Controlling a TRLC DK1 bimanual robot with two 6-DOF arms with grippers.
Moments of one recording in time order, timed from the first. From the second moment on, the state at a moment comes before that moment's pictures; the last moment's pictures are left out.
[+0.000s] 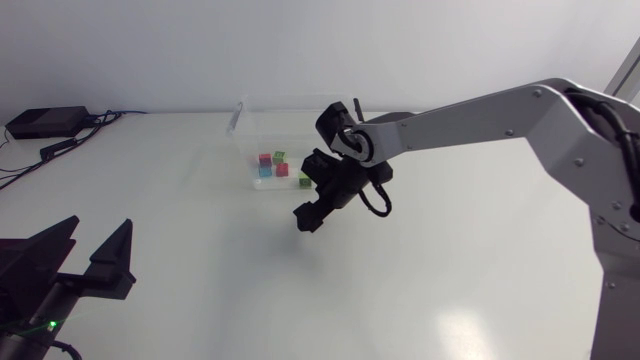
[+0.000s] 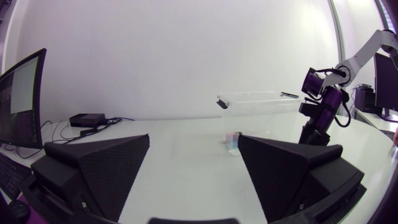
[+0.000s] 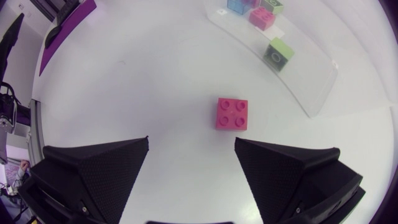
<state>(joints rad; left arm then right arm) 0.00 0.06 0.04 -0.02 0.04 0.05 0.57 2.14 1.50 -0.54 -0.27 -0.25</state>
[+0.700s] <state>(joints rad) 0.00 0.06 0.04 -0.02 0.04 0.05 0.53 2.33 1.75 -0.68 -0.27 -0.26</state>
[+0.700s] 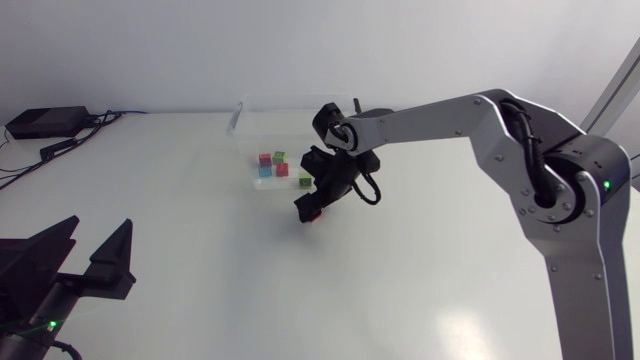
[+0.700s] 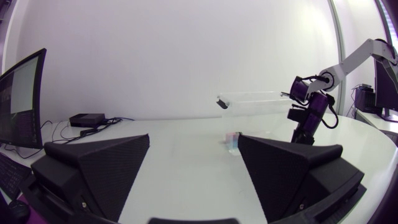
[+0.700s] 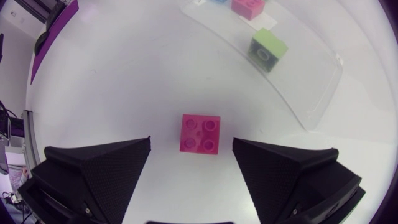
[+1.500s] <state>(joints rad) 0.00 0.06 0.04 -0.02 0.04 0.05 0.53 2.37 1.82 -0.75 -0.28 -0.23</state>
